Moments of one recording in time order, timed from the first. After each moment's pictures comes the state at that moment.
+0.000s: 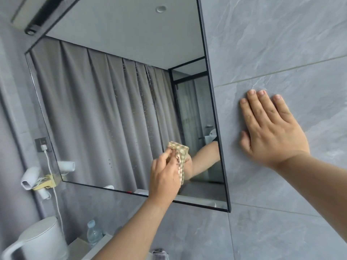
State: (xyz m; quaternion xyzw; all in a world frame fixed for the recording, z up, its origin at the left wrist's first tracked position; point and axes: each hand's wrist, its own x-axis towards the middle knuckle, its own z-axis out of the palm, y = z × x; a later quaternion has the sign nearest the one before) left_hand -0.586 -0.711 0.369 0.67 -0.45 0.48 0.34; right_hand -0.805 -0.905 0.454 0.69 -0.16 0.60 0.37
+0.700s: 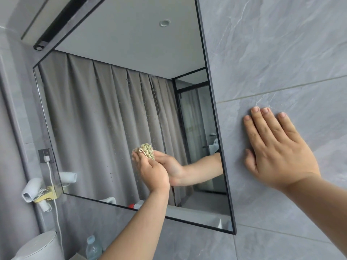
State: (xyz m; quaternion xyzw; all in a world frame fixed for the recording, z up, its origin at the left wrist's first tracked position) left_hand -0.557 -0.739 0.431 0.61 -0.13 0.31 0.72; right_hand -0.806 -0.906 0.454 0.70 -0.15 0.60 0.36
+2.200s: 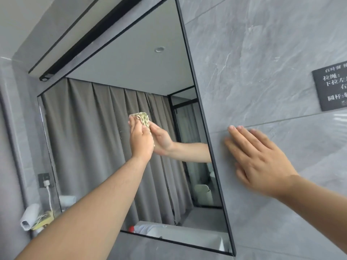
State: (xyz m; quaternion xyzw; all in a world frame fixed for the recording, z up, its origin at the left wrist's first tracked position) left_hand -0.556 -0.718 0.606 0.66 -0.33 0.34 0.59; right_hand -0.823 -0.891 0.504 0.75 -0.10 0.55 0.35
